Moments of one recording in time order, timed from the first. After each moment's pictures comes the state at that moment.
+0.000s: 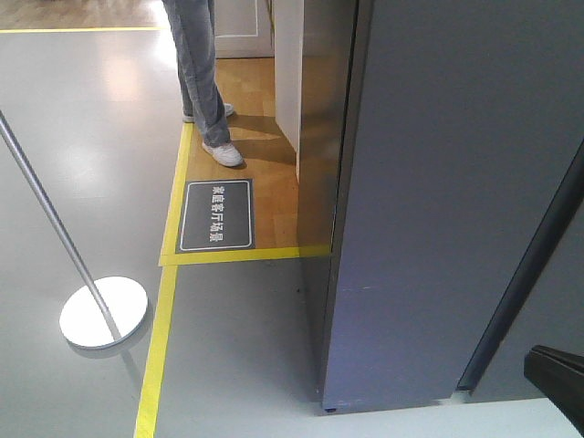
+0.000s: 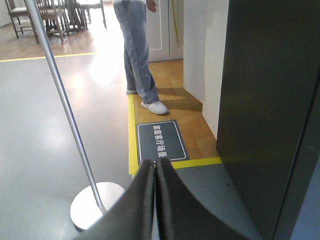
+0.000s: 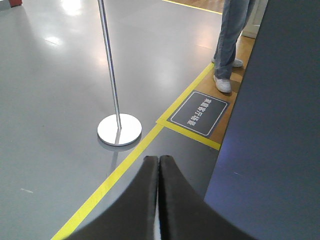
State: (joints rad) left arm 0.02 -0.01 0.02 -0.07 0.28 0.04; right arm 0.02 0.36 -0.49 0.79 0.78 -0.86
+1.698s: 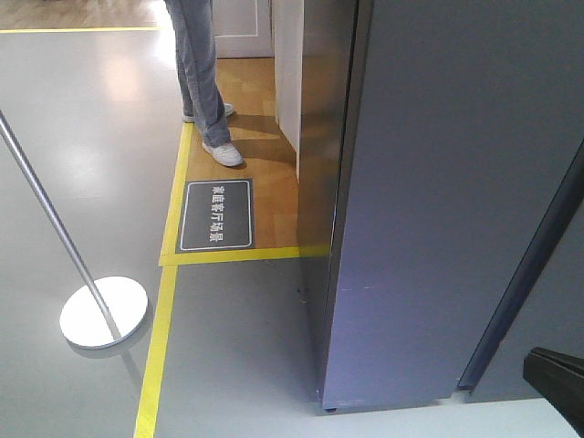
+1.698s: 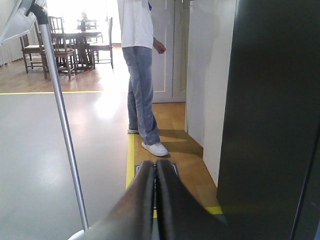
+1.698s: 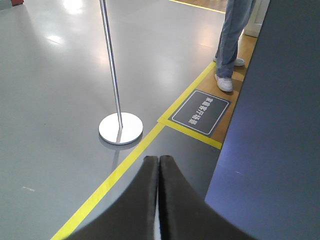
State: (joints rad) left arm 0.02 -0.01 0.02 0.05 0.12 -0.13; right arm 0.02 0.36 -0.49 0.79 0.79 -0.86
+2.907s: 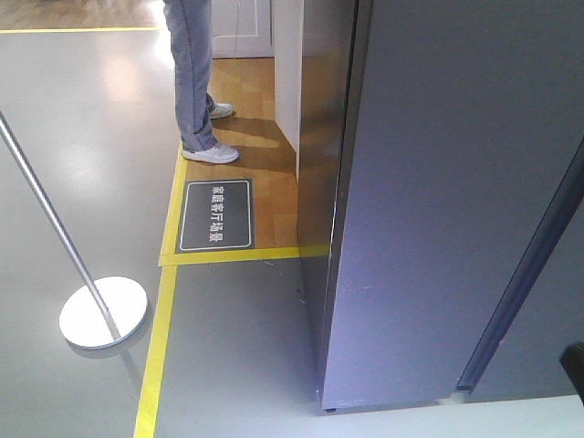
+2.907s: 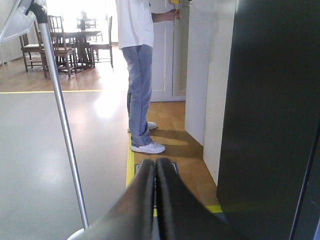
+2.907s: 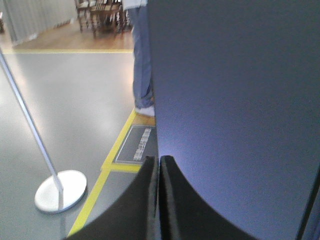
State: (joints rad) left arm 0.02 -0.01 0.02 0.05 0.12 -0.13; right arm 0.16 0.18 -0.10 0.45 0.18 -0.37
